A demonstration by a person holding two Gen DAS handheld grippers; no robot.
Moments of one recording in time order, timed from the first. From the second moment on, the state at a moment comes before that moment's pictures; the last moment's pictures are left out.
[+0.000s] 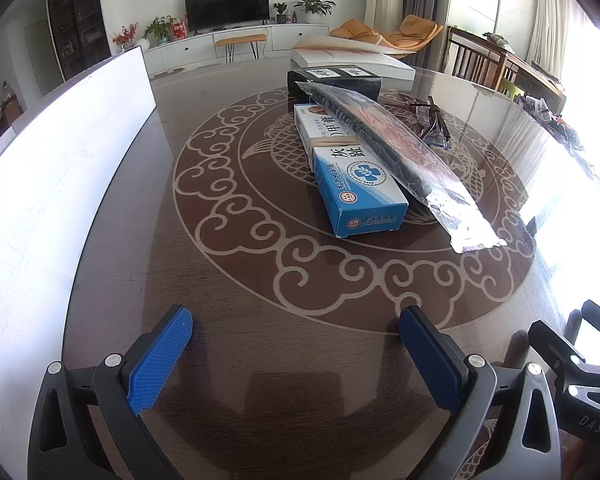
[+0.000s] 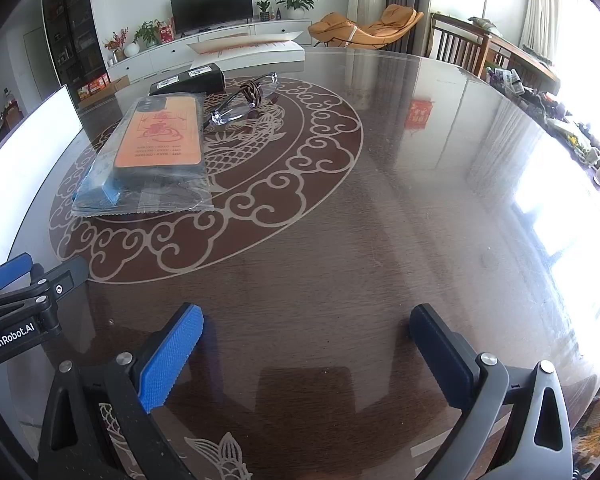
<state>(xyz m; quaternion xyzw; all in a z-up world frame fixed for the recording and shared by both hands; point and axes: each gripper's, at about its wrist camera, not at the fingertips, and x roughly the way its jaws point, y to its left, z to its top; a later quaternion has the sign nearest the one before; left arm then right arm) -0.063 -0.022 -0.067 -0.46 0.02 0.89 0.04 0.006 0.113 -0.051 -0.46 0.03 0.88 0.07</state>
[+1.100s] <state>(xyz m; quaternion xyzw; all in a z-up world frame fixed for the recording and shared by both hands) -0.063 -0.022 -0.067 -0.46 0.02 0.89 0.04 0.005 0.113 -0.050 -0.47 0.03 0.88 0.06</state>
